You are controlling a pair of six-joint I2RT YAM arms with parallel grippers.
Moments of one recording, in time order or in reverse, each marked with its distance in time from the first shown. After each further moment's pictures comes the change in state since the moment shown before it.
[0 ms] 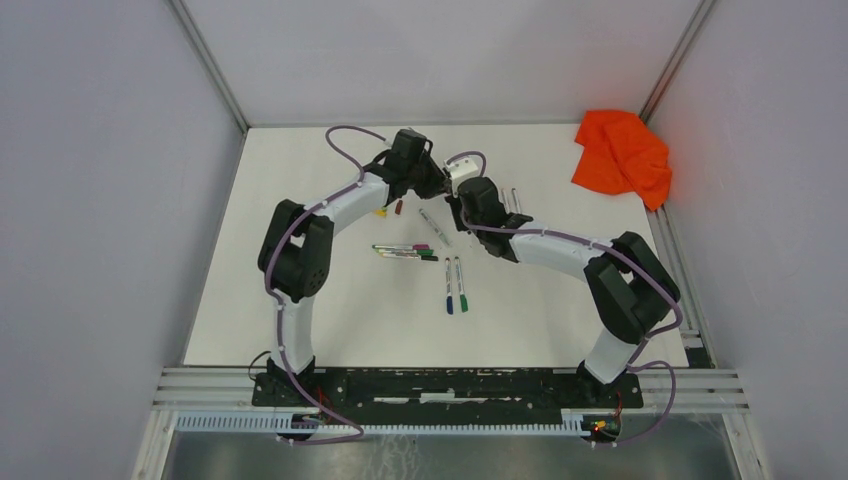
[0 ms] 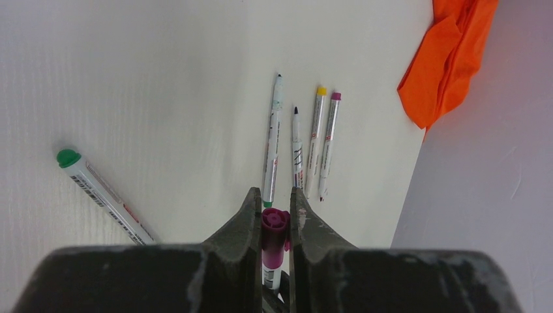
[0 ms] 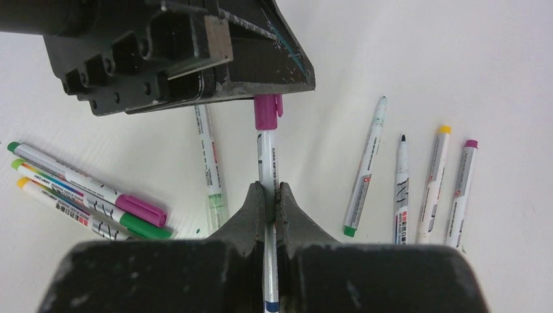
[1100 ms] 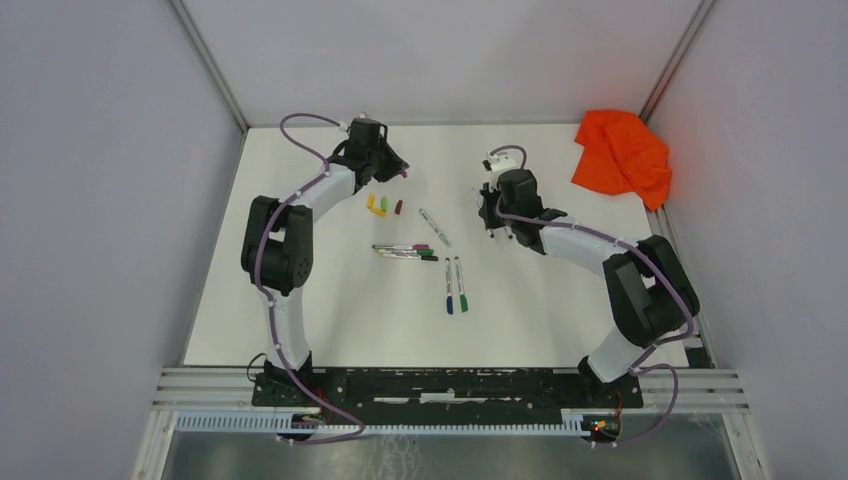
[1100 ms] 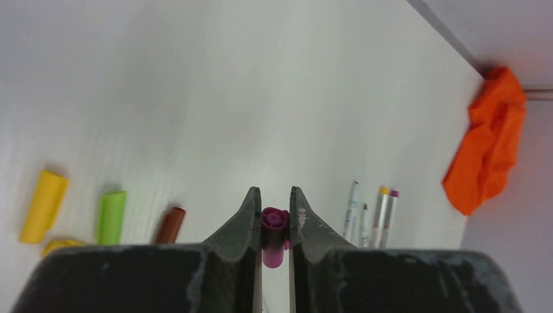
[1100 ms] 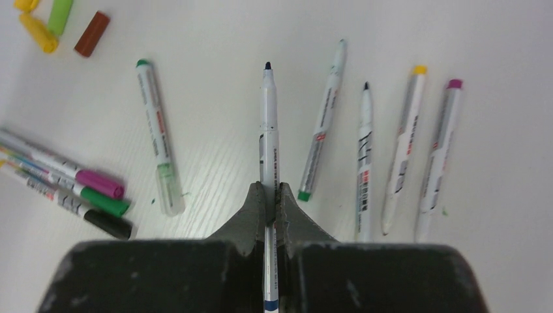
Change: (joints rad) left arm 0.201 -0.010 -0.050 0.111 -0.018 0.122; right arm -0.199 -0.085 -0.122 -0.021 -0.256 0.084
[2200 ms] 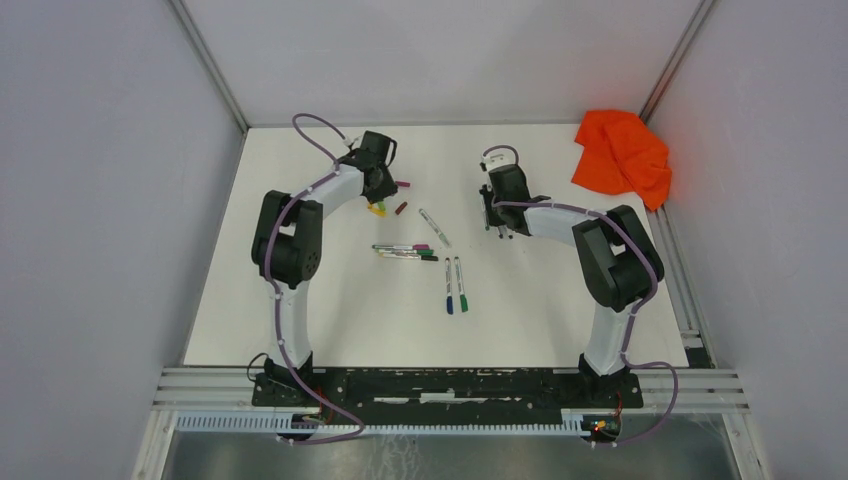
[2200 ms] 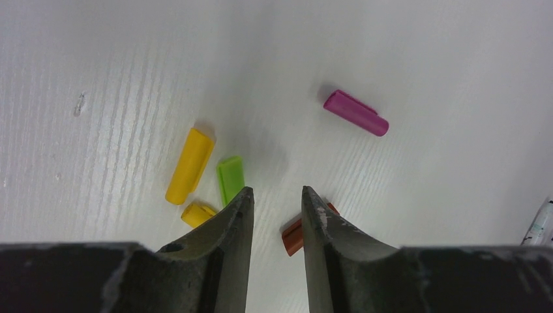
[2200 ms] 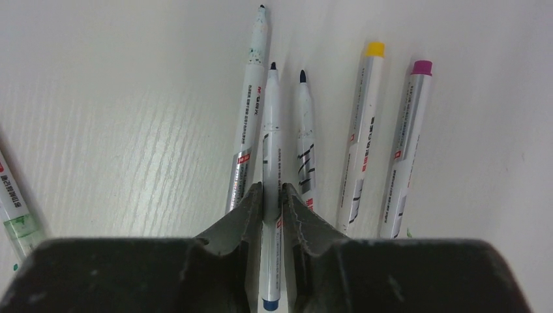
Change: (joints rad) left arm -0.032 0.082 0.064 -0.337 -0.288 0.190; right arm -0.055 0.273 0.196 -0.114 0.141 -0.066
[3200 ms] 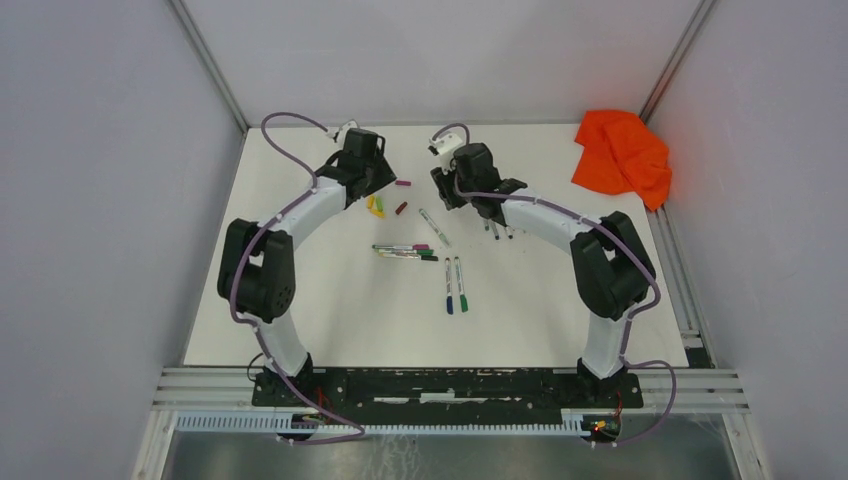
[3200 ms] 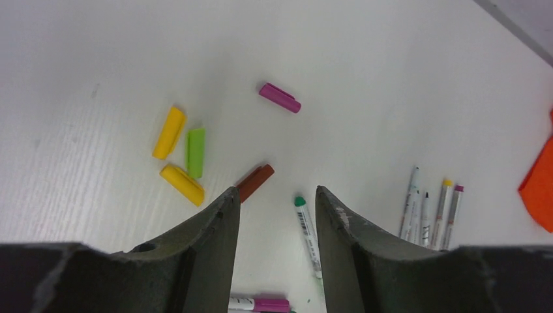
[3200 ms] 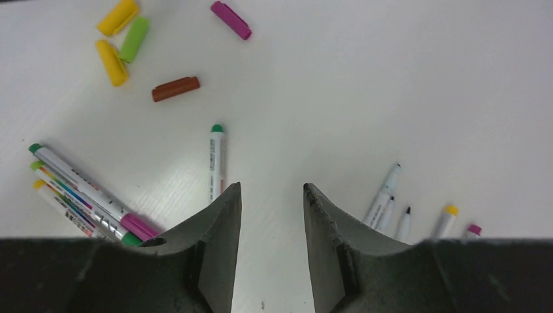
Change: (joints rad) left arm -0.019 -0.285 -0.184 0.135 -0.022 -0.049; right arm 0.155 -0.041 0.211 -0.062 -0.108 -0.154
